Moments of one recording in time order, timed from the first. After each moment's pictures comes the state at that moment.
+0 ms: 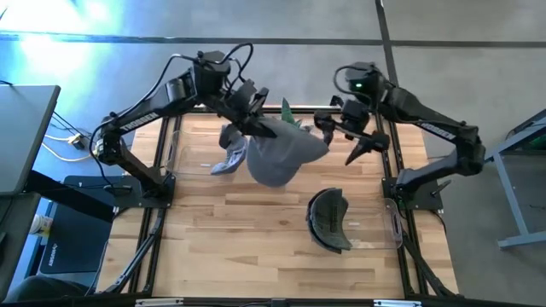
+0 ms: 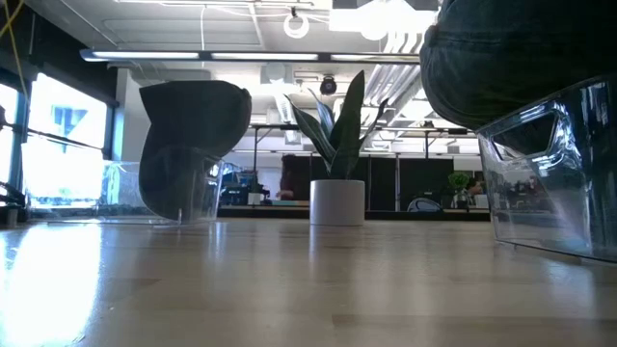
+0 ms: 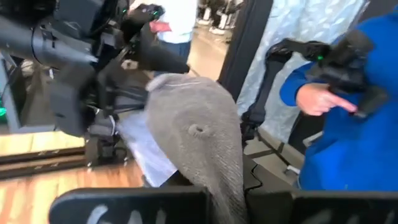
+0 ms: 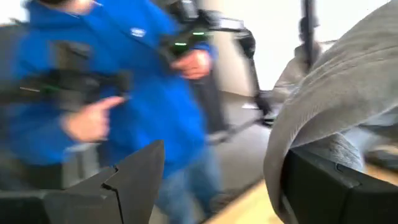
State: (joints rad) left arm 0.33 1.52 1.87 -0.53 0.82 -0.06; right arm -0.45 1.36 1.49 -0.51 -1.49 -0.18
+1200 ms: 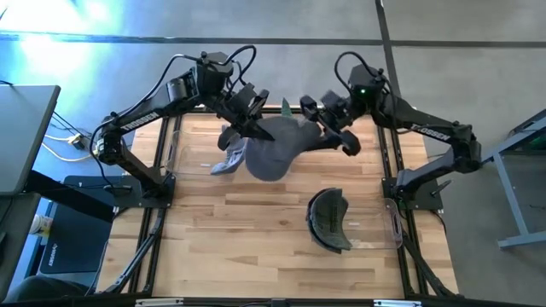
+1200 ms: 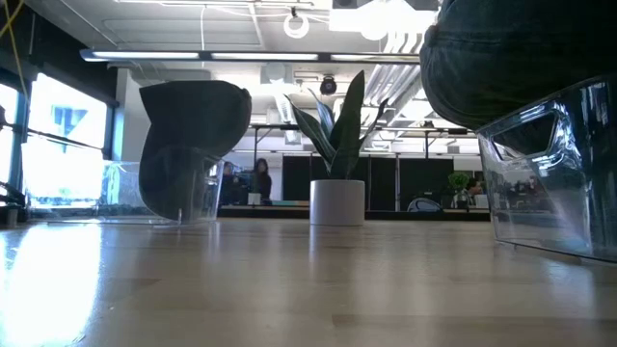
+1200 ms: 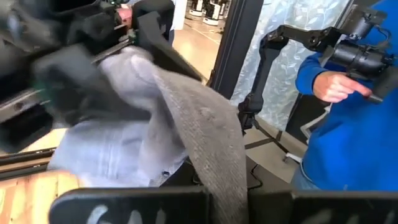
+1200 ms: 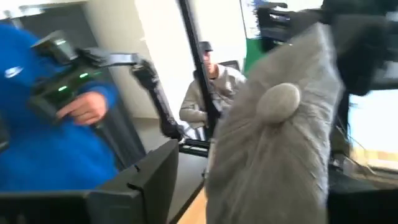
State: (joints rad) left arm 0.33 1.53 1.87 -0.58 0.85 0.02; right arm -0.33 1.38 1.49 -0.13 -0.97 0.20
